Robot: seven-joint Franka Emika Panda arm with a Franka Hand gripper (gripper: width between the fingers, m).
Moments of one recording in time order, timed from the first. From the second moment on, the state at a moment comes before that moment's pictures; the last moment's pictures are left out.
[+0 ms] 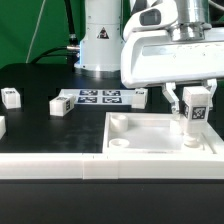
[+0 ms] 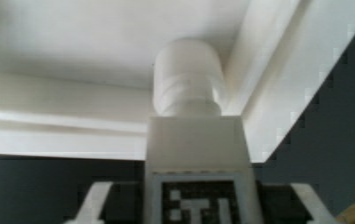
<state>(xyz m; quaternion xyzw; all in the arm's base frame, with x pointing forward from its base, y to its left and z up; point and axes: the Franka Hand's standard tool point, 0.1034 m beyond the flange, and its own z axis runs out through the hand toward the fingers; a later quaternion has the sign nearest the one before) 0.621 0.110 0.079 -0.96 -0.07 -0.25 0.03</state>
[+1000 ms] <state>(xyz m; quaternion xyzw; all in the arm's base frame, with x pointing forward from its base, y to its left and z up) 0.607 0.119 0.060 -0.97 -0.08 -0.24 0.03</state>
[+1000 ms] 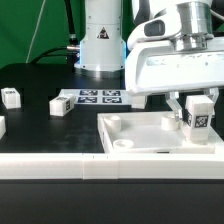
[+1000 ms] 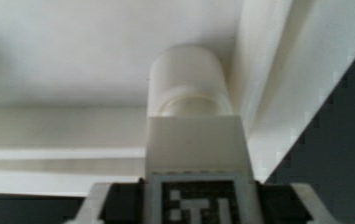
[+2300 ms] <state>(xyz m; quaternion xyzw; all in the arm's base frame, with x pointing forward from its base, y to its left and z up) 0.606 0.119 0.060 -0.97 -0.08 -0.24 0.03</state>
